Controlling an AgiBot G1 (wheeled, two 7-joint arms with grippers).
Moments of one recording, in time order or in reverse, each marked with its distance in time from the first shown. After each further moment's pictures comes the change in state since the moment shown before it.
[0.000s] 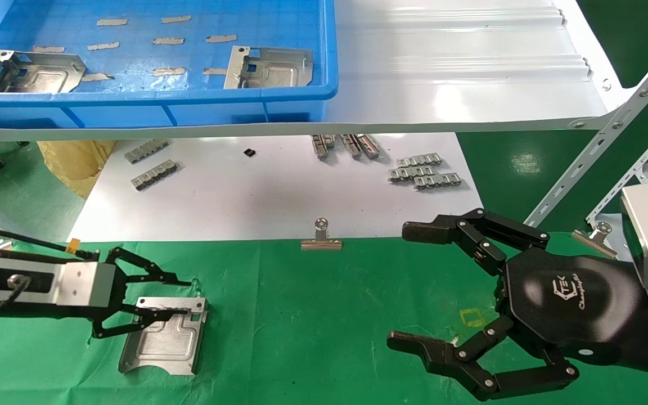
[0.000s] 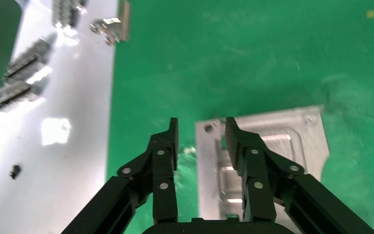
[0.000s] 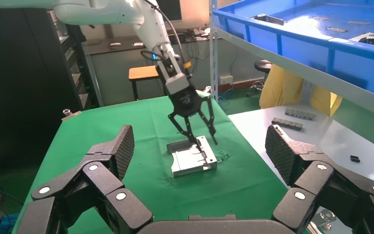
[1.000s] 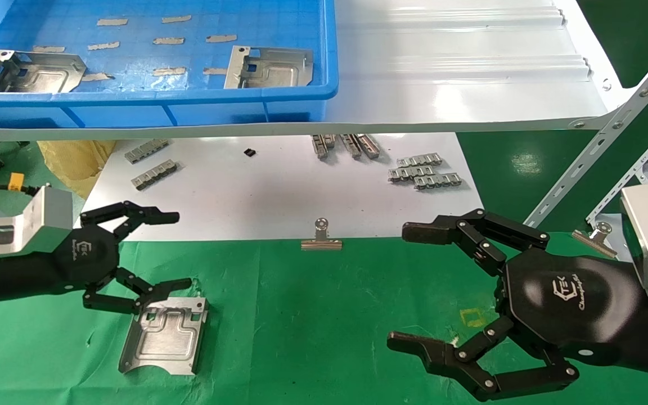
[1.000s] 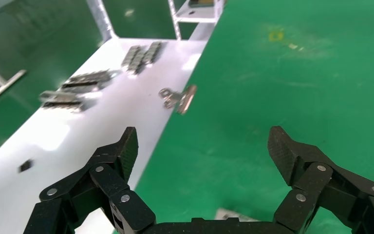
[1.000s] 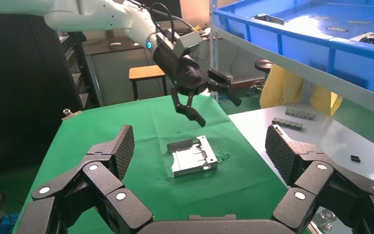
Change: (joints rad) left arm 0.128 -0.091 -0.136 -0.151 -0.207 0.005 -0.316; right arm 0.000 0.000 0.000 0.000 0.000 0.000 0.000
